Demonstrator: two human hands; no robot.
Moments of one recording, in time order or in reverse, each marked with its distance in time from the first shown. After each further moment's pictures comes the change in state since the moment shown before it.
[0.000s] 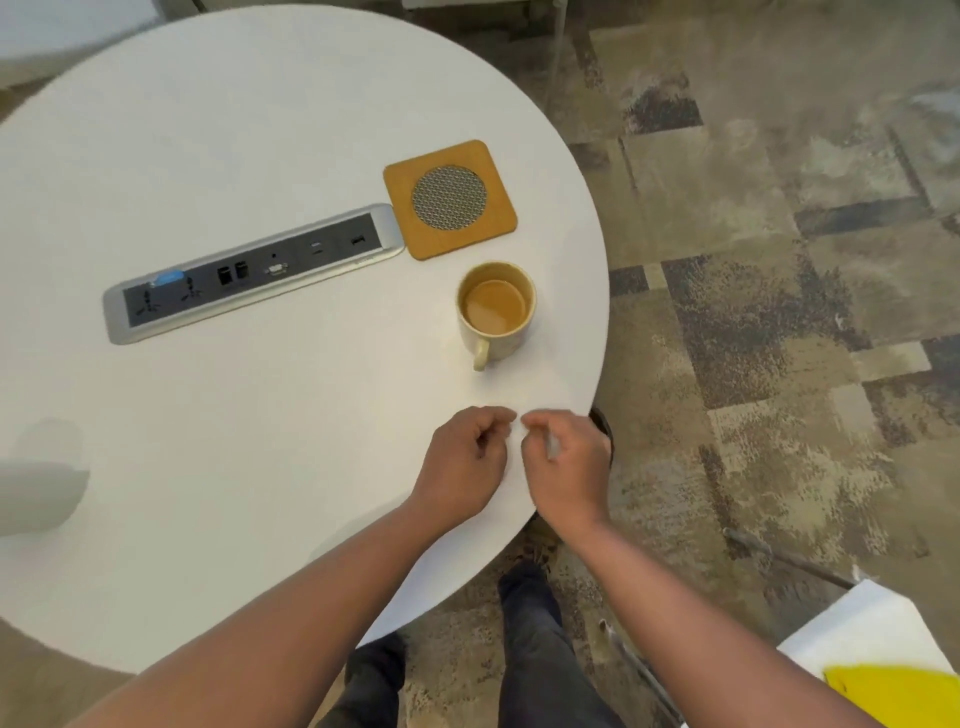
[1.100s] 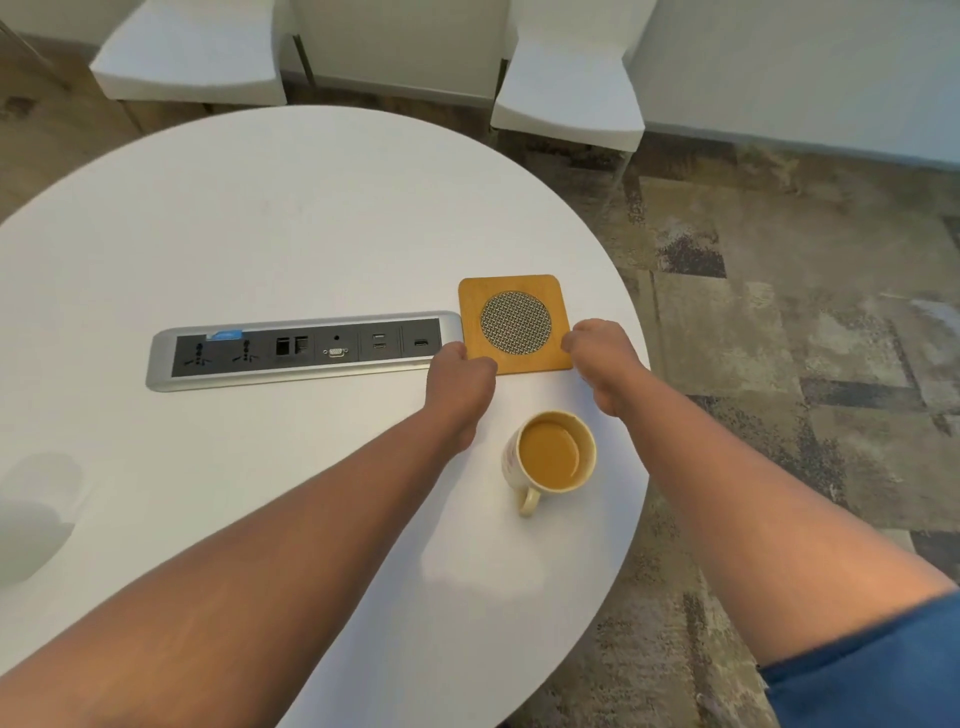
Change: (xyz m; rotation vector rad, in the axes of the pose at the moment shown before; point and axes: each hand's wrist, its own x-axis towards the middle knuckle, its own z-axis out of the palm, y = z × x) left_hand 0.159 0.071 -0.118 -0.619 0.310 -0.455; right_hand 0.267 -0.126 0.010 0.129 -0.344 0.387
